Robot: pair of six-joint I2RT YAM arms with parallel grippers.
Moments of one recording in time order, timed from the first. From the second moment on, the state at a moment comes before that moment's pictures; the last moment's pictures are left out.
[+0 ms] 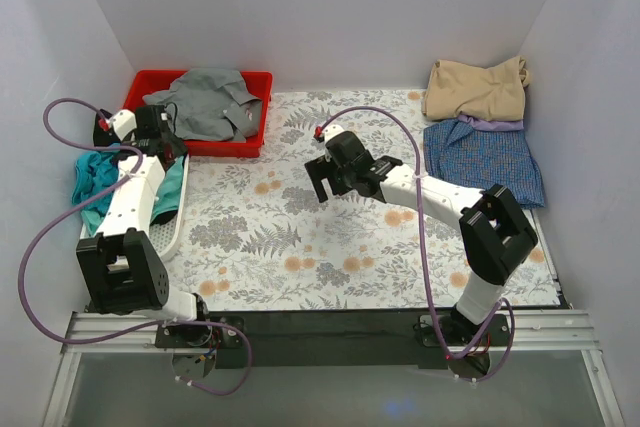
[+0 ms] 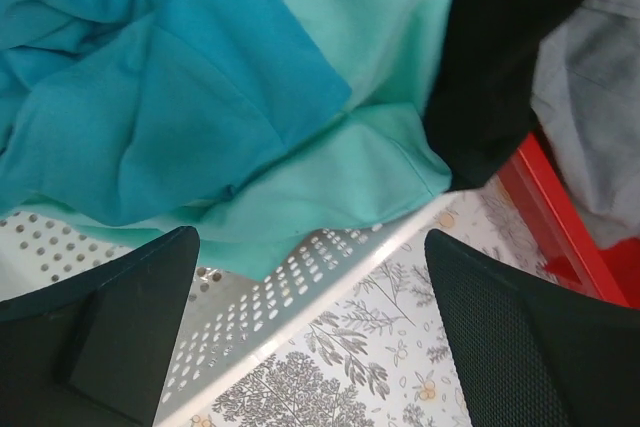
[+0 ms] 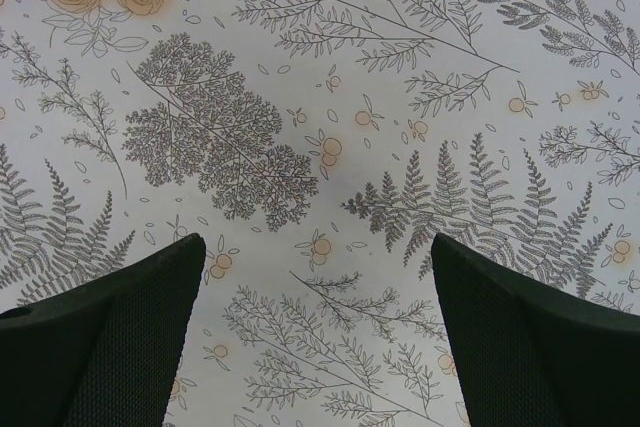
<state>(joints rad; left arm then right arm) 0.13 1.44 1.20 -0.61 -0.48 -0.65 0.79 1.72 1.24 -0.30 0.12 0.18</state>
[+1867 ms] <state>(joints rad) 0.36 1.31 1.28 -0.59 -0.11 -0.61 0.75 1.77 1.12 -0.29 -0.04 0.23</state>
